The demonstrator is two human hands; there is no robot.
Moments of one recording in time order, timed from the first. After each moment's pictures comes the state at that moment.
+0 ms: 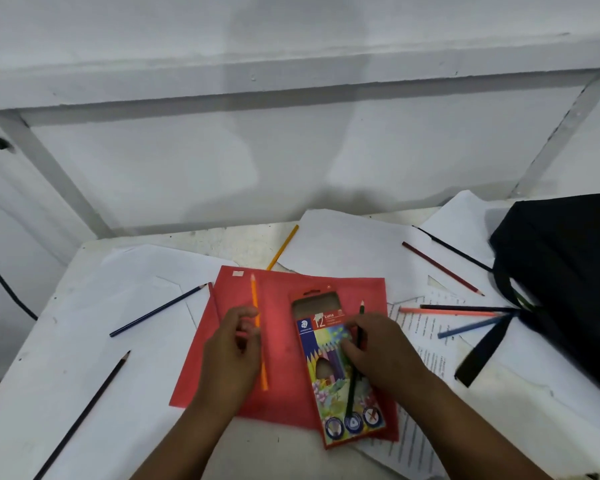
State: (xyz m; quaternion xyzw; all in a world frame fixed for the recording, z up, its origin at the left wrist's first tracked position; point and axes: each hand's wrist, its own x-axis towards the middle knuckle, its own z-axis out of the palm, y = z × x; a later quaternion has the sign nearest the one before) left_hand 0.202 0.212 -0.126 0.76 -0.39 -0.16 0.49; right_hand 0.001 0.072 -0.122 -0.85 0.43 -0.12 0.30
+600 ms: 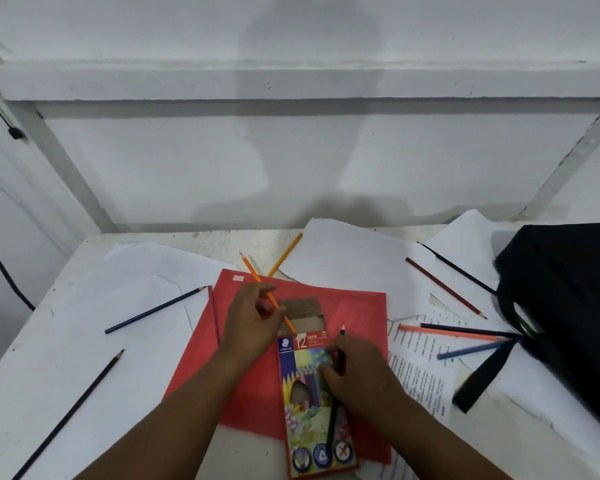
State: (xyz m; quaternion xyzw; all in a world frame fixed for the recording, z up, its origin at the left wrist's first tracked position) left_hand 0.228 0.140 -0.146 0.76 -0.41 -0.16 0.48; right_hand 0.017 0.088 -0.122 -0.84 0.39 -0.11 0.34
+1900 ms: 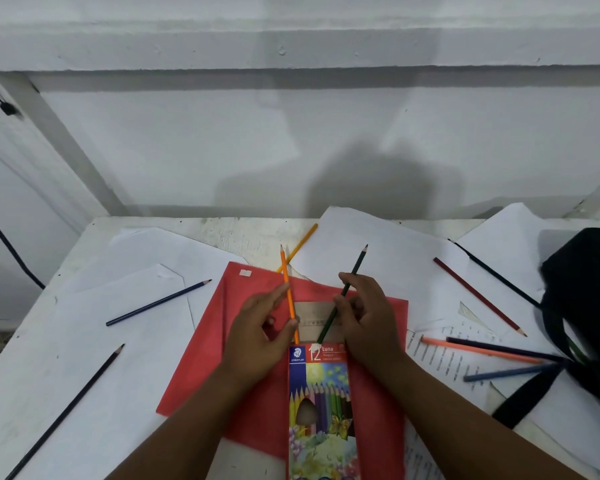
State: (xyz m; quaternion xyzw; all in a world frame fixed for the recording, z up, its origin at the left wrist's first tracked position) left_hand 0.227 0.148 -0.170 0.74 -0.47 -0.13 0.45; right_hand 0.068 0.008 -0.166 -0.79 0.32 -0.36 0.37
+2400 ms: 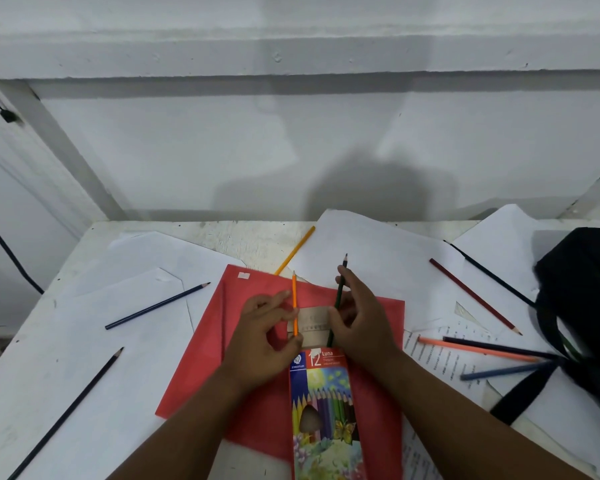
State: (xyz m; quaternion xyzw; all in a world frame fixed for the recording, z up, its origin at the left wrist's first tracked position) left_hand 0.228 0.148 -0.178 0.74 -0.53 -0.13 0.40; right_hand 0.067 0.009 -0.167 -0.80 0.31 -0.31 0.41
